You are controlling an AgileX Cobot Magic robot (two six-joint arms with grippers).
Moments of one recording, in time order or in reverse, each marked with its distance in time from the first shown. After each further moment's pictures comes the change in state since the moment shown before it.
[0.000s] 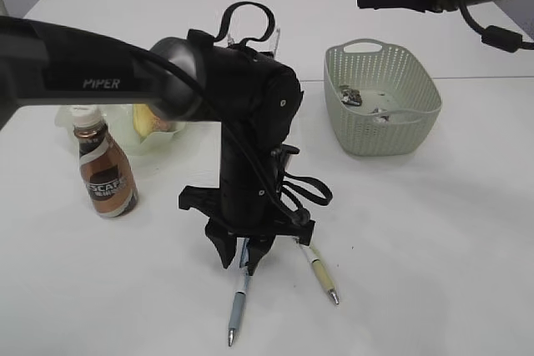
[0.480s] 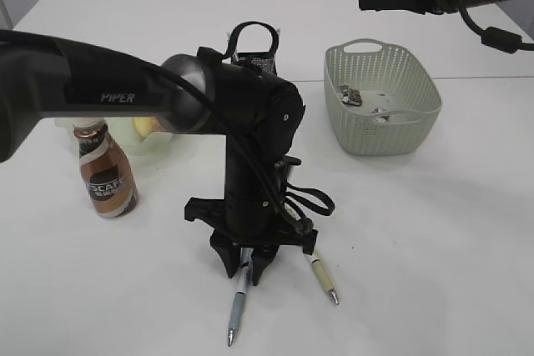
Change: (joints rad) left arm 0.000 0.041 0.000 -0.025 -0.030 0.000; right arm 0.000 0.004 0.008 0.000 0.022 0.000
